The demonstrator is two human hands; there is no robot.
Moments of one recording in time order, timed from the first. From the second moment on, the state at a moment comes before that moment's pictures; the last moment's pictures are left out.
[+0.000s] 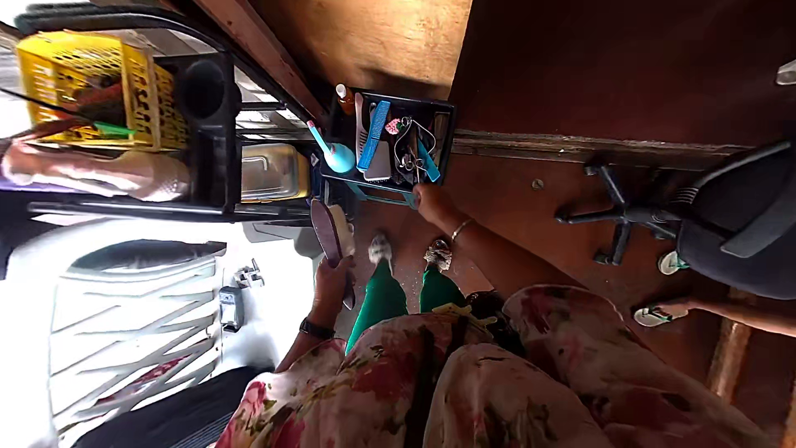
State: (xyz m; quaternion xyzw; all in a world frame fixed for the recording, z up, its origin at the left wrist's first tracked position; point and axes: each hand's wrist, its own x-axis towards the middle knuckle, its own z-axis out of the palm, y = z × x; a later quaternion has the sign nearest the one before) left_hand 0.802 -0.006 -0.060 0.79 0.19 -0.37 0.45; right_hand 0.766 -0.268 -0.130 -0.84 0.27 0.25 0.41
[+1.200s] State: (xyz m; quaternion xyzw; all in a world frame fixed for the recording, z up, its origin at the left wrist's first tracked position) left_hand 0.988 -0.186 -0.234 0.88 -0.12 -0.40 0.24; right_hand 0.830 -0.301 -0.220 -0.80 0.40 0.07 0.44
